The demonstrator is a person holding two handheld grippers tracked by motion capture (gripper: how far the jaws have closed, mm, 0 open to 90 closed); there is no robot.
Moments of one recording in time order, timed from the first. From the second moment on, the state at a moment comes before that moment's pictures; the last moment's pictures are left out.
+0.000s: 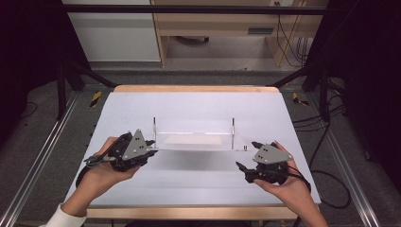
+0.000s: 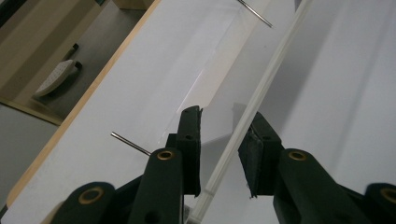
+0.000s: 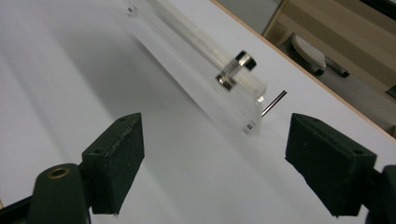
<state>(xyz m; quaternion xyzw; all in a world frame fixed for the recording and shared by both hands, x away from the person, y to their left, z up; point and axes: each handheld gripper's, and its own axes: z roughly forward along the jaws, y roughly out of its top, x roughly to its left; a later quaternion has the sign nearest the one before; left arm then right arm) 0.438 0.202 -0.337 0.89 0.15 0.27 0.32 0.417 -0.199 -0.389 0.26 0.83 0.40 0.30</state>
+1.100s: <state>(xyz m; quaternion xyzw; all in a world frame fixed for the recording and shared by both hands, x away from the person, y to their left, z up) 0.504 0.206 -0.293 0.90 0.15 0.22 0.33 0.477 -0.202 -0.368 0.29 0.78 0.48 0.27</state>
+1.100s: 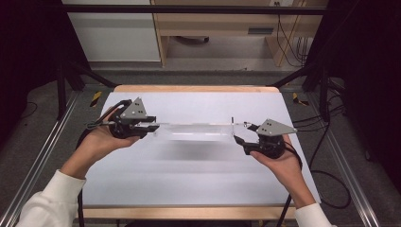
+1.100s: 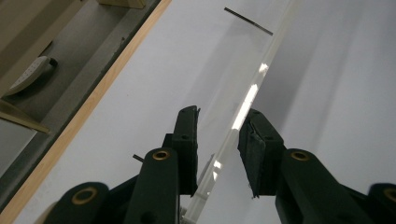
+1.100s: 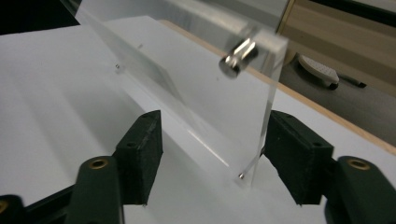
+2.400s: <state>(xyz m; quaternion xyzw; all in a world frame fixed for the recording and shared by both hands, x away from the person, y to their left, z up) 0.567 0.217 -0.271 0.84 0.20 0.25 0.43 0.545 -0.202 -0.337 0.30 0.77 0.50 0.27</state>
